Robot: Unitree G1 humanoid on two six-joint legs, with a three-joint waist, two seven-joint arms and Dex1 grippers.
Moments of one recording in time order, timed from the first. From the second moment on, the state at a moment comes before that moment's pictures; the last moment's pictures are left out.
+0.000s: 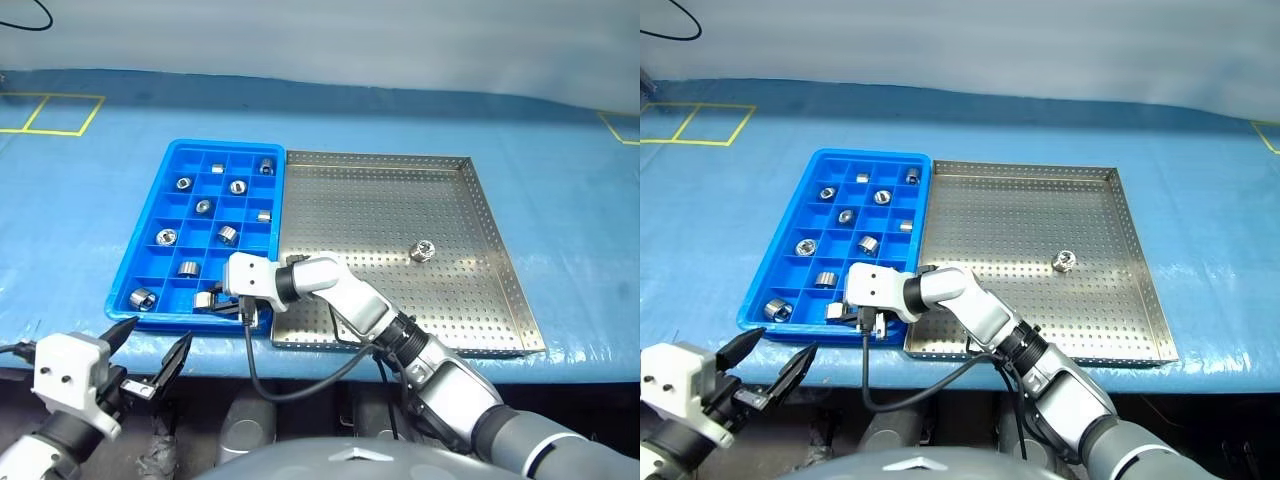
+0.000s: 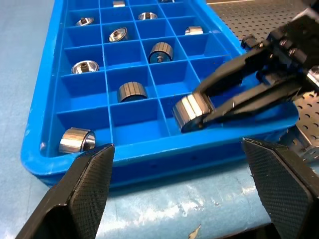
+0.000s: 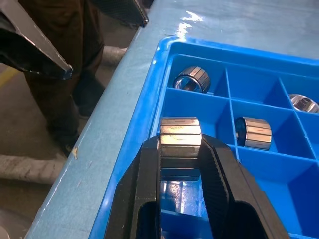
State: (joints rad) left arm 0.88 0.37 0.53 -1.00 -0.57 0.52 -0.46; right arm -0.58 -0.02 0.65 0.20 -0.01 0.18 0.91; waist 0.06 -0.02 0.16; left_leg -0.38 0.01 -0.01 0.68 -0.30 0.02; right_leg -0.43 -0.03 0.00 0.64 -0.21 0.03
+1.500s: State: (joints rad) left arm 0.15 0.53 0.07 -0.70 -0.53 0.63 -0.46; right arm -0.24 -0.36 -0.01 -0.17 0.05 0.65 0.47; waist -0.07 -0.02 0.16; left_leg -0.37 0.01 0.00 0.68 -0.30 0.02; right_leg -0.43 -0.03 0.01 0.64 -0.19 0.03
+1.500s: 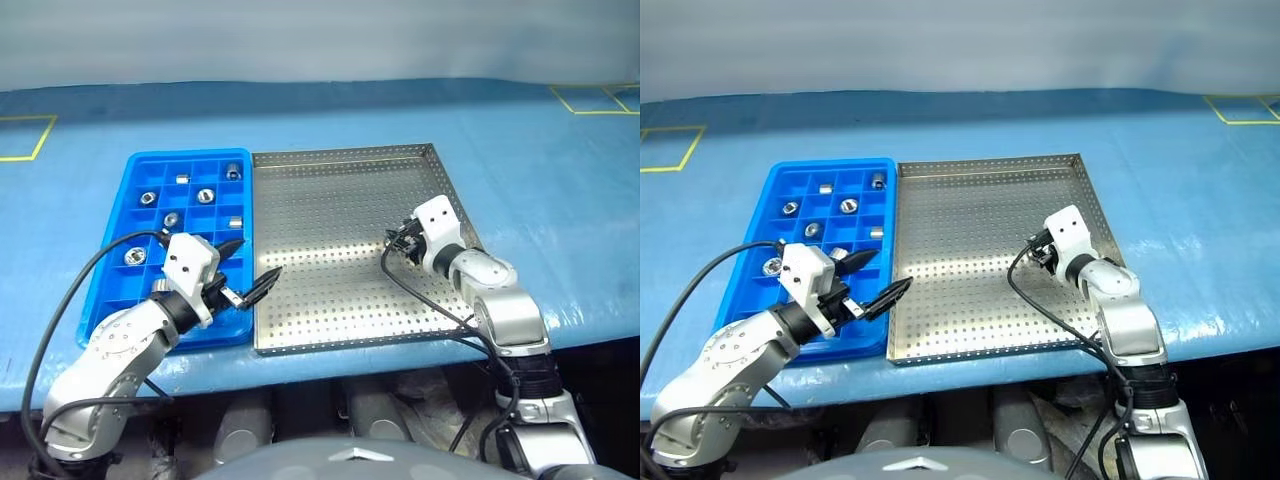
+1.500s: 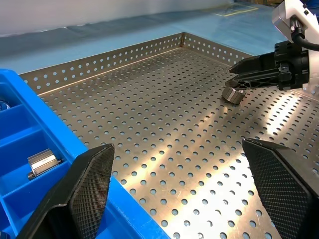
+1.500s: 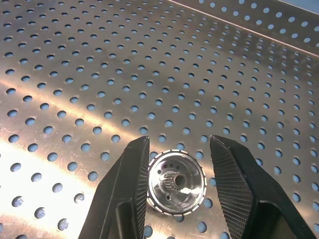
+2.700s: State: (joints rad) left arm 0.16 0.53 0.07 -0.68 -0.51 0.63 -0.46; right arm -0.25 -0.30 -0.04 -0.02 0.15 0.63 0.41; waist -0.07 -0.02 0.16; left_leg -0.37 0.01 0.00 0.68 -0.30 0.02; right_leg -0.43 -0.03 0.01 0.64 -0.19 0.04
